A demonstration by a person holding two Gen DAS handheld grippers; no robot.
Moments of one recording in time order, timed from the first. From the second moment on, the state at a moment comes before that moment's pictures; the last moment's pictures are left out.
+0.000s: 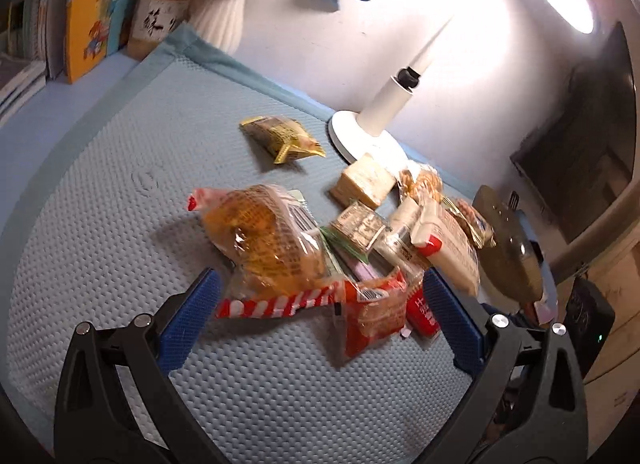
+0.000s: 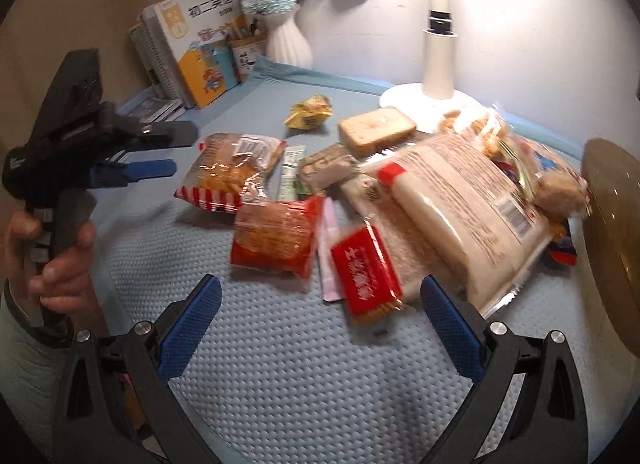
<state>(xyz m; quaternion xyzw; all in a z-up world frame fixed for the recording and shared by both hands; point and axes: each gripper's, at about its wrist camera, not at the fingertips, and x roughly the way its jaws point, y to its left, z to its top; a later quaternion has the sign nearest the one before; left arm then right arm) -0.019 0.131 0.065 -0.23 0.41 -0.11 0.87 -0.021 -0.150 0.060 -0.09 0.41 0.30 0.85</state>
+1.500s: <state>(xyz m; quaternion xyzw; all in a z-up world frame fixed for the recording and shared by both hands) -0.053 0.143 0.044 -0.20 0.41 -0.08 0.89 -0.003 -0.123 0.016 0.05 0.61 0.33 0.72</state>
